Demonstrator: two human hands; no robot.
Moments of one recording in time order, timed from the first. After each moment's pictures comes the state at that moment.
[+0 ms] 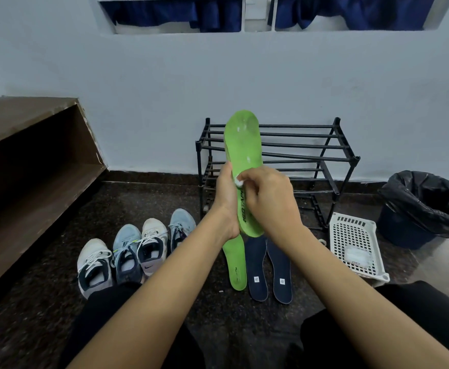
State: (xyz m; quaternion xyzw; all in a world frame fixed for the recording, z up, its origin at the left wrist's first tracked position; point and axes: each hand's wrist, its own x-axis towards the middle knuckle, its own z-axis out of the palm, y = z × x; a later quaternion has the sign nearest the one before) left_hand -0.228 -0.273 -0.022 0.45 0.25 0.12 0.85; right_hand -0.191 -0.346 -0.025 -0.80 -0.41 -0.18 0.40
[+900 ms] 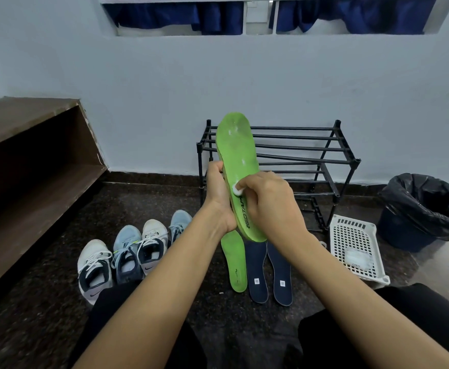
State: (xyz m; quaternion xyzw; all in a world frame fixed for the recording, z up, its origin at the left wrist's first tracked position) left_hand -0.232 -0.257 -0.012 0.42 0.25 0.14 0.86; right_hand -0.198 -0.353 -0.023 -0.80 -0.45 -0.18 0.36
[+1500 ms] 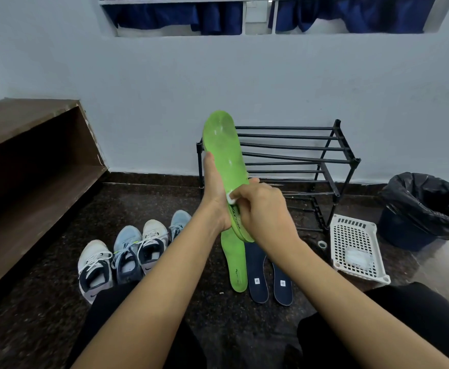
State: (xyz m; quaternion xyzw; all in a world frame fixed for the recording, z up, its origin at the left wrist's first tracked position) left_hand -0.235 -0.259 -0.007 0.43 0.25 0.14 0.86; right_hand -0.205 -0.347 -0.035 -0.82 -0.44 -0.14 0.35
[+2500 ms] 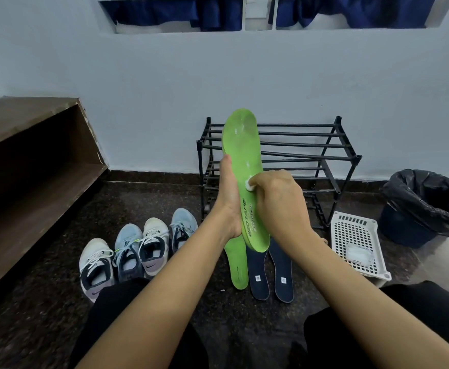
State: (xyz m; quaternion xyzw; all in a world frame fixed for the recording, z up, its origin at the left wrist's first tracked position) left_hand -0.233 -0.276 -0.016 0.46 0.22 0.10 0.86; right_hand -0.192 -0.358 -0.029 -0.83 -0.38 -0.21 0.34
